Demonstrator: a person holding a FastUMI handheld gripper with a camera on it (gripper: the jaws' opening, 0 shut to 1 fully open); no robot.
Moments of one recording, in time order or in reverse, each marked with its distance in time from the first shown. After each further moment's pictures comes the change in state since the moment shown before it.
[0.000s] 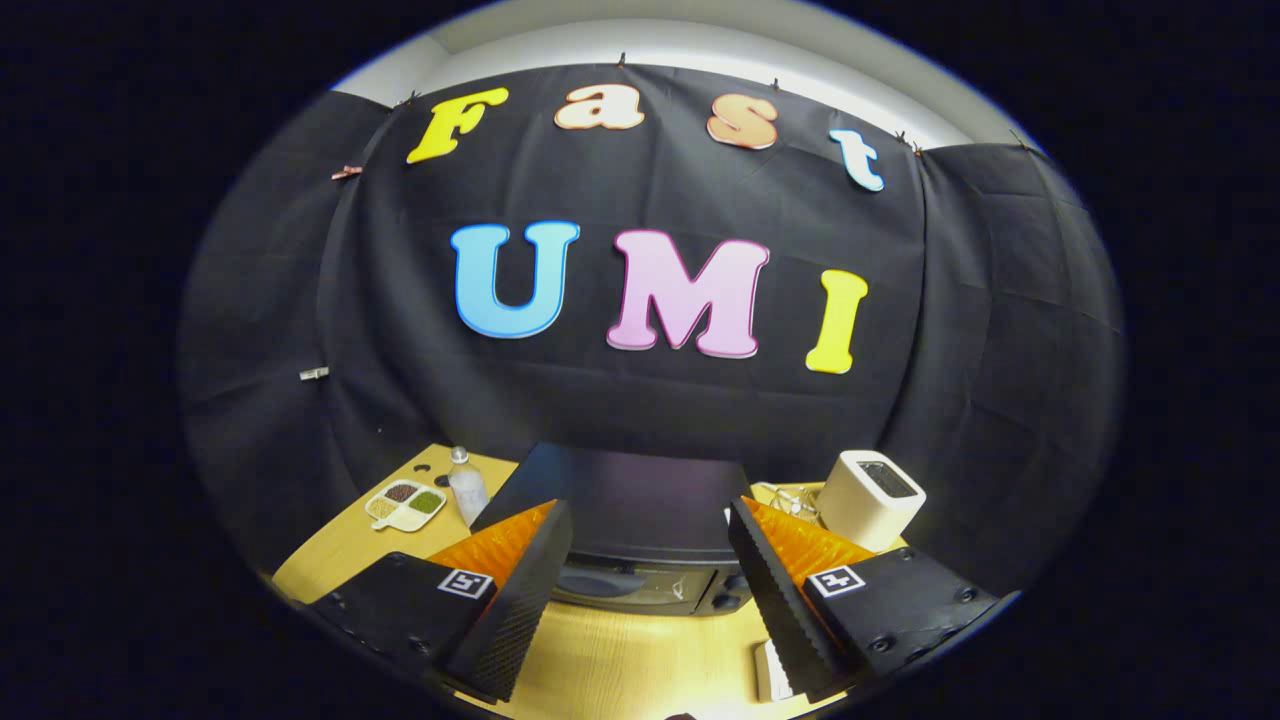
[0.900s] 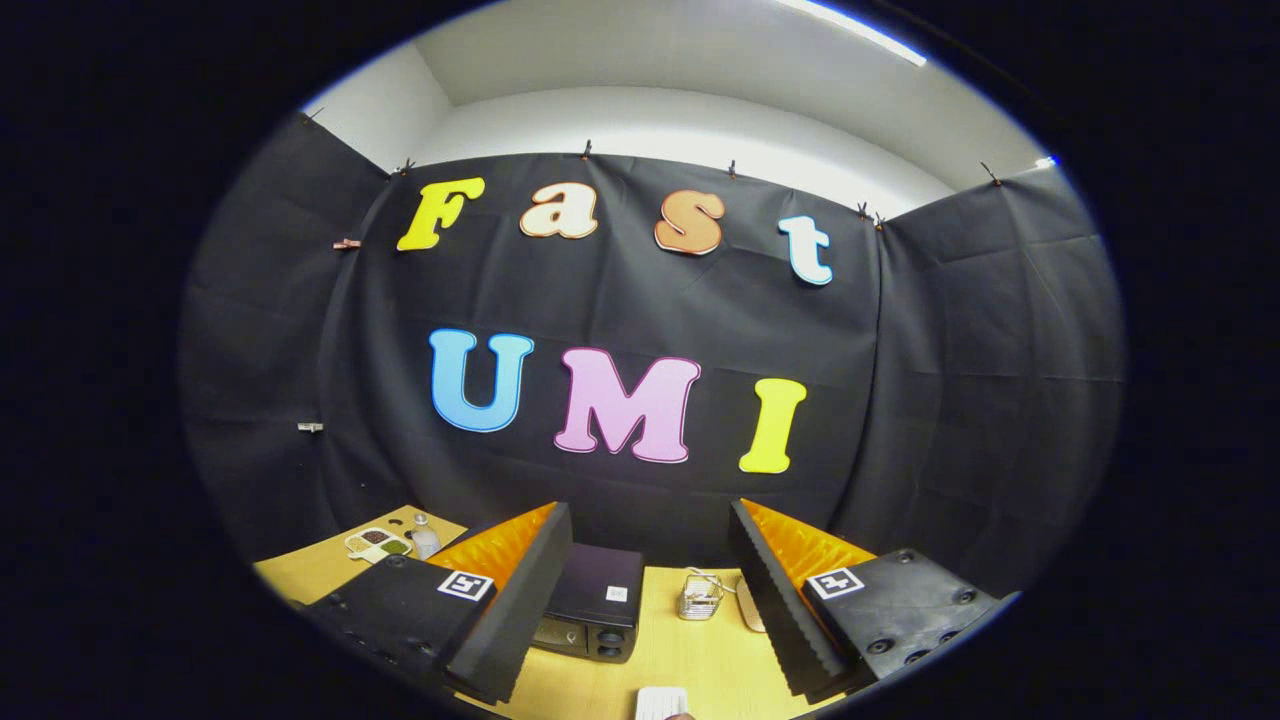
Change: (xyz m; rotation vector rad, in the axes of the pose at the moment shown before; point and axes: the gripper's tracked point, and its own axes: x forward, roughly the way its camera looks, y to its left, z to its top) arm -0.072 -0.138 0.114 -0.017 -0.232 -0.001
